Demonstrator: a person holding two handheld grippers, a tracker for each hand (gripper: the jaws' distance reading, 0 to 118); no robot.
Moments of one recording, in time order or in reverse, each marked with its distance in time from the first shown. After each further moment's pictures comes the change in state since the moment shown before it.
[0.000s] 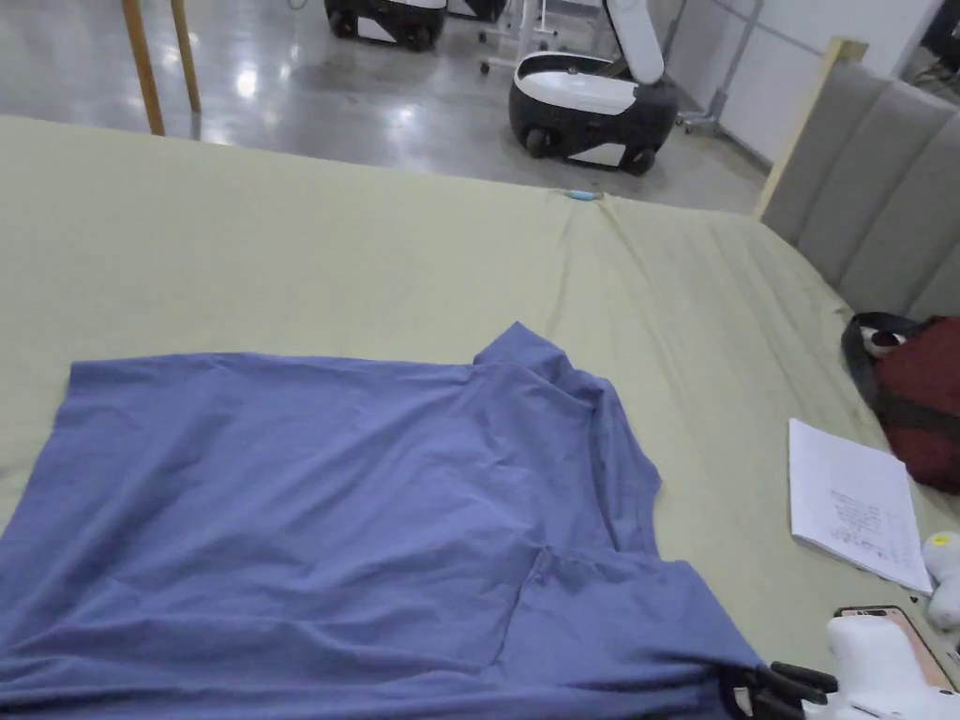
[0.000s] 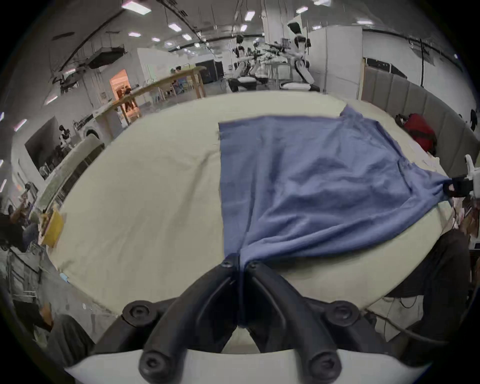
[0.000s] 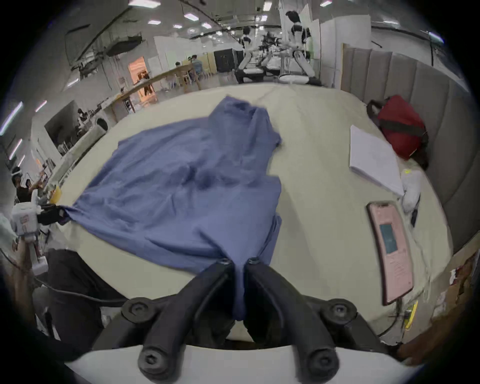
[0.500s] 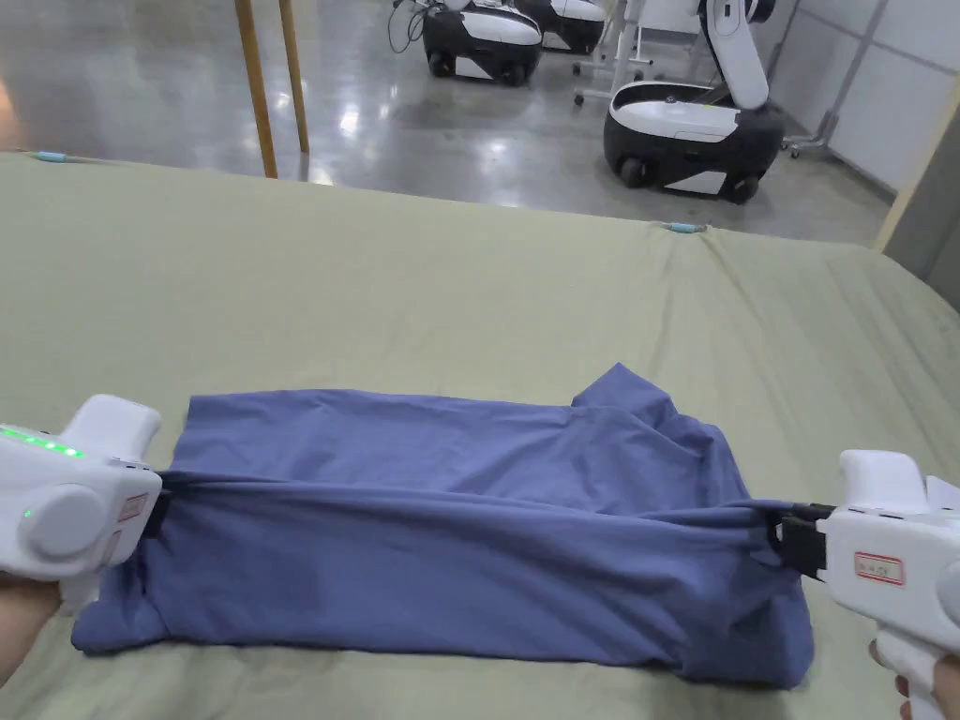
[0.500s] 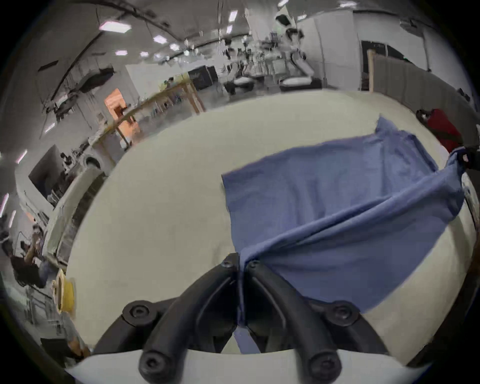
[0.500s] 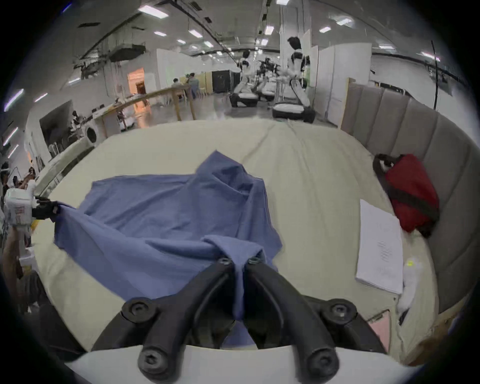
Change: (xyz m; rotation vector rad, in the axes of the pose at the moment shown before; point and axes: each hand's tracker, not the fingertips) left arm -0.021 0.138 -0.174 -0.155 0.071 -0.085; right arm 0.018 0.136 -0.139 0.056 -0.104 0.036
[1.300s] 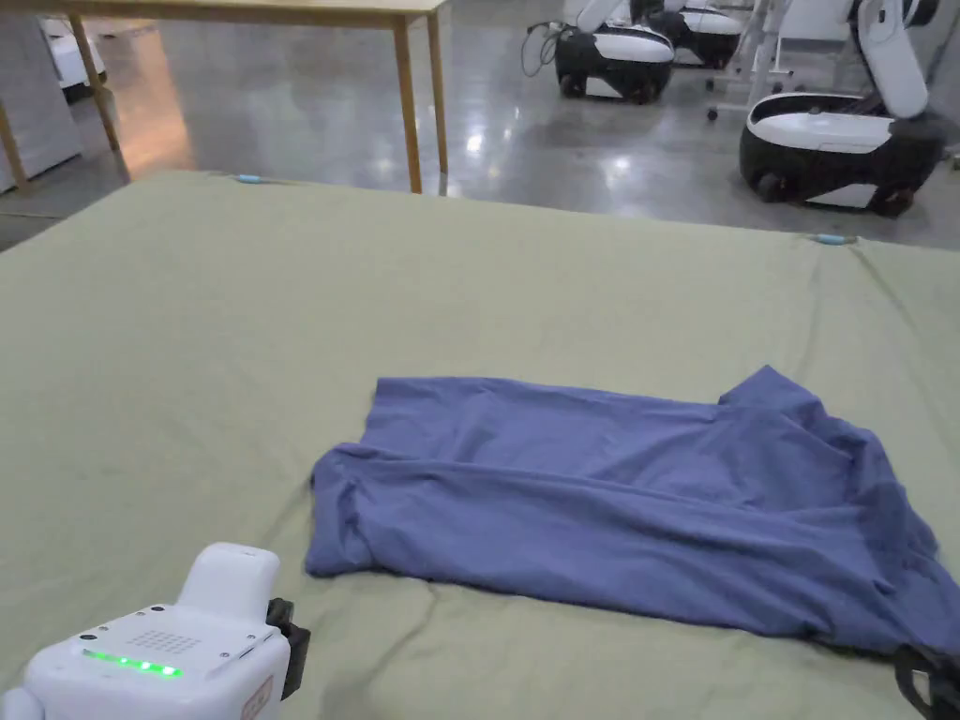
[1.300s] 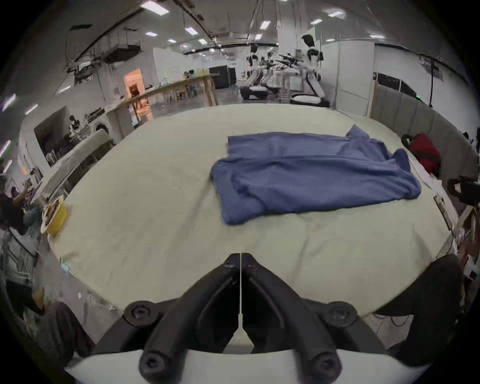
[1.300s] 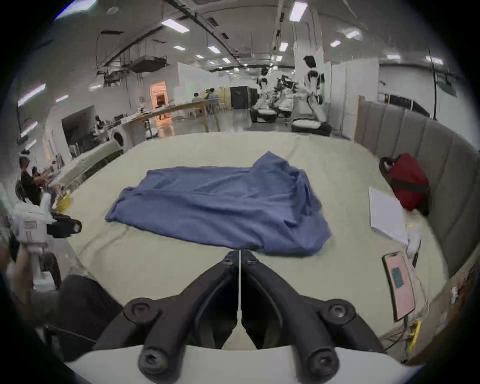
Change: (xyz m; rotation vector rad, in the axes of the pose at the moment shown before) left arm -0.001 -0.178 0.125 0.142 -0.062 0.187; right arm -0.109 -0.109 0.161 0.131 0.098 0.022
